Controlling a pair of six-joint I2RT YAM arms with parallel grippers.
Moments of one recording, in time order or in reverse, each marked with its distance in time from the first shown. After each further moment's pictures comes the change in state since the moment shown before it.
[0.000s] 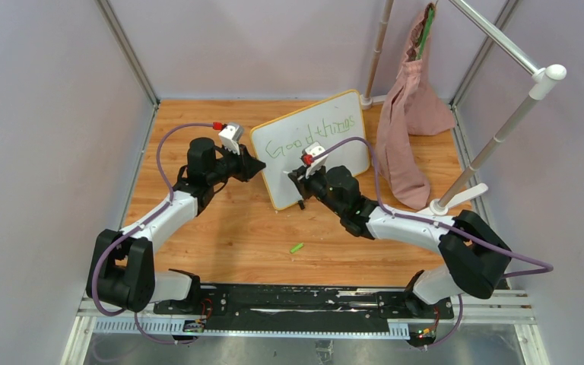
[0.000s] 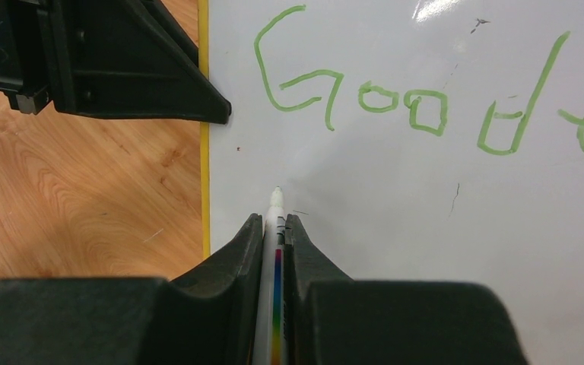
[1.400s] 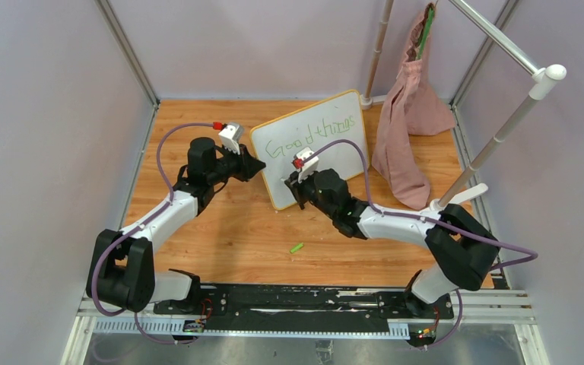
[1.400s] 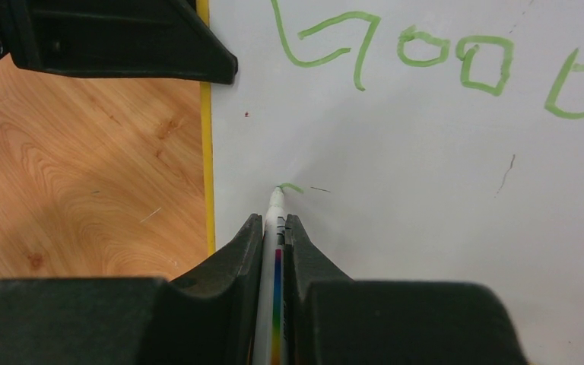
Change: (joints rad) left arm -0.003 0.000 0.004 -0.008 -0.012 -0.004; right arm 0.030 0.076 0.021 -0.031 0.043 0.023
